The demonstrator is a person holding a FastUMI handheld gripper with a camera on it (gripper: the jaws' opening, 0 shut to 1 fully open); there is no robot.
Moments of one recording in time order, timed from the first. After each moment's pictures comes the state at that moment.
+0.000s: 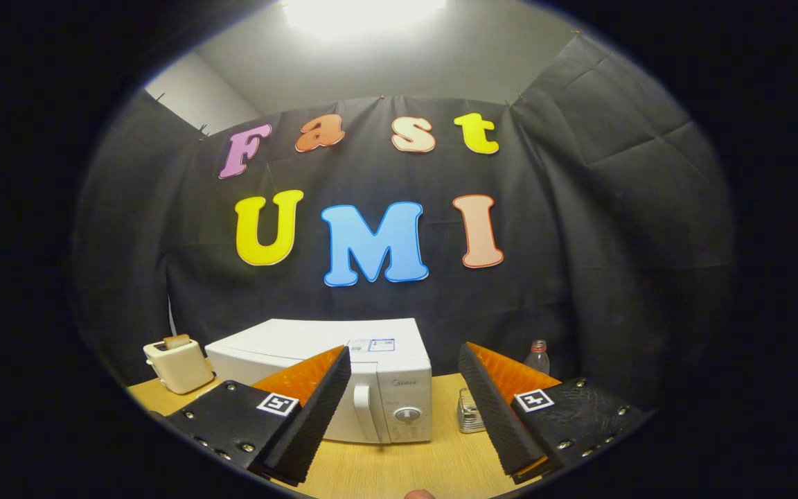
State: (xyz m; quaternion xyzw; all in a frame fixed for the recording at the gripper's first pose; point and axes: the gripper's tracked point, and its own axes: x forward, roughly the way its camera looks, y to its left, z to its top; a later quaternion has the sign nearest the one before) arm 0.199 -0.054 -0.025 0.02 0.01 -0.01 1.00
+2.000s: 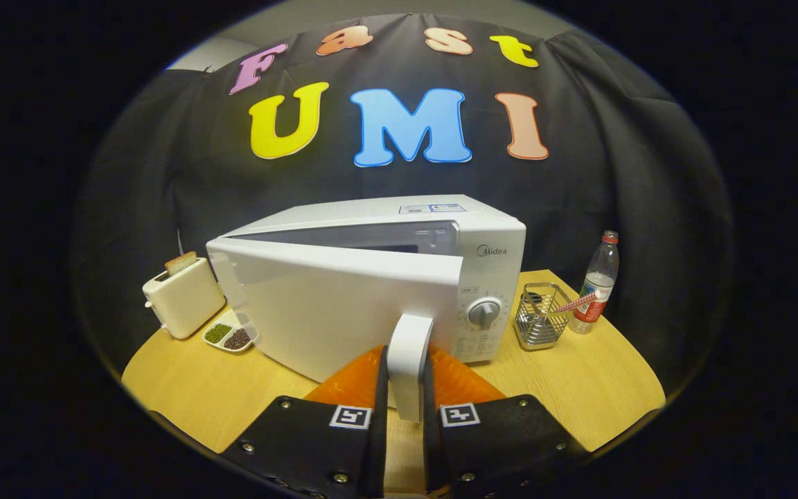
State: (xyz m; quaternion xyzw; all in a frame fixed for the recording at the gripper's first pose) arm 0.183 0.047 -0.167 0.01 0.21 0.03 0.98
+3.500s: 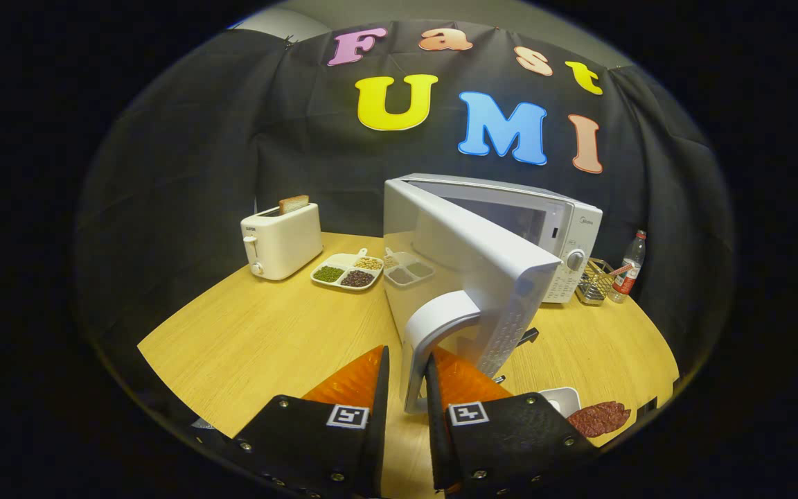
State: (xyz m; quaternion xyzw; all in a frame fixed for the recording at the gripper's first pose) arm 0.022 0.243 -0.189 -0.06 0.23 0.11 0.97
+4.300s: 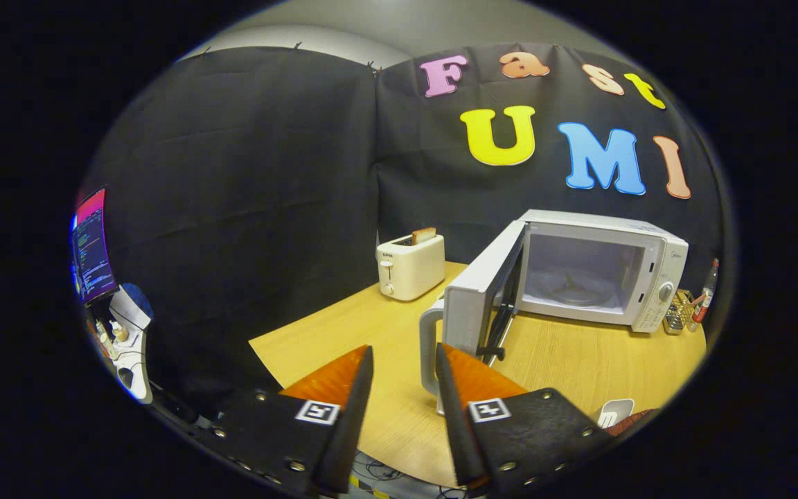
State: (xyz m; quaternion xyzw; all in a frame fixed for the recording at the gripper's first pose) arm -0.064 0.301 -0.117 -0.01 0.15 0.34 0.93
